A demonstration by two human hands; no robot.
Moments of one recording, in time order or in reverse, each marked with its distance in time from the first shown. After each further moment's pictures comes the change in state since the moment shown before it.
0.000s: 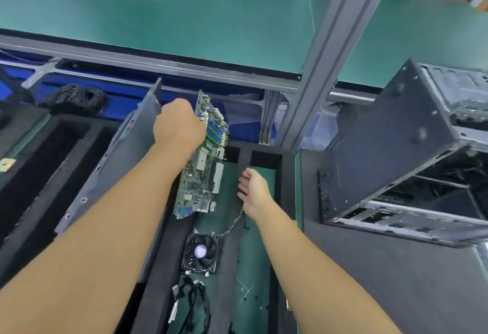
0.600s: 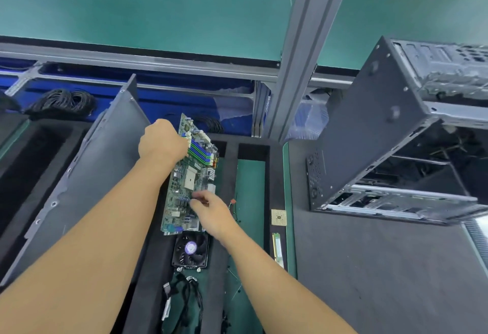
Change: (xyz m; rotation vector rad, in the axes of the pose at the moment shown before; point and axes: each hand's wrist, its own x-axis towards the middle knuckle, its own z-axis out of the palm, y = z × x) left_hand 0.005 -0.025 0.055 0.077 -0.103 -0.113; right_hand -0.037 0.067 0.009 -0.684 -0.235 -0.321
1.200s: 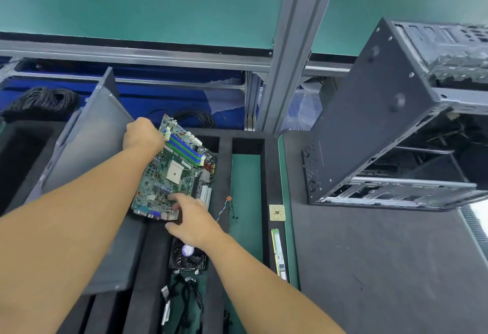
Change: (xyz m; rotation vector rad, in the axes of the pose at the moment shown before) left_hand 0.065 -0.028 0.033 0.062 -0.048 -0.008; right_hand 0.009 0.004 0.030 -0.391 -0.100 -0.212
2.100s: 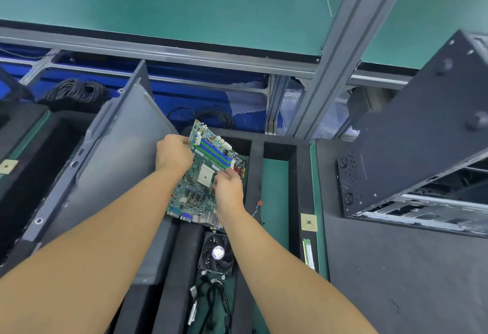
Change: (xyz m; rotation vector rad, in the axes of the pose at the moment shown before) left_hand -0.021 -0.045 0.013 -0.312 0.045 0.002; right_hand 0.067 -0.027 -0.001 0.875 0.469 0.459
